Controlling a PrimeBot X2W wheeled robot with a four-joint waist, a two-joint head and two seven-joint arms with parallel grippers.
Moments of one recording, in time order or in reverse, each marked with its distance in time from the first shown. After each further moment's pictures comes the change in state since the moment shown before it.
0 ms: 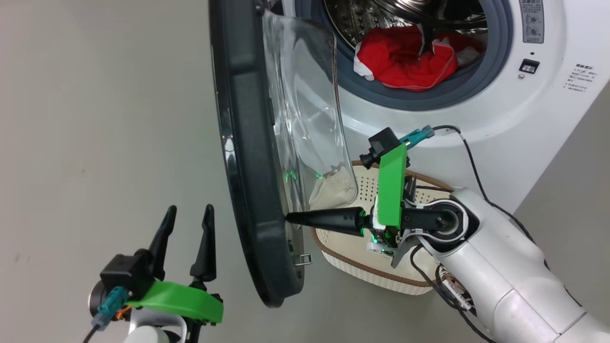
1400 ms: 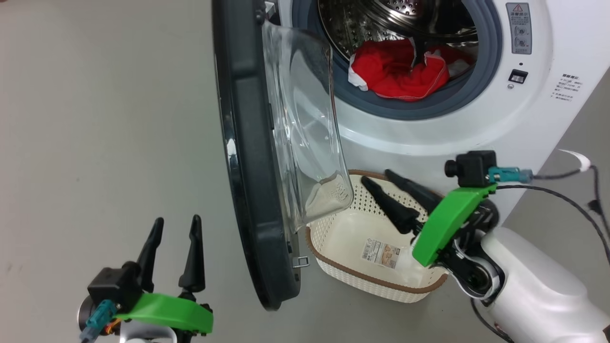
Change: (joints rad) left arm 0.052 0.001 0.050 -0.024 0.005 -0.002 0.000; right arm 0.152 -0.202 0.096 -0.153 -0.618 0.000 -0.809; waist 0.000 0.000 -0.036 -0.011
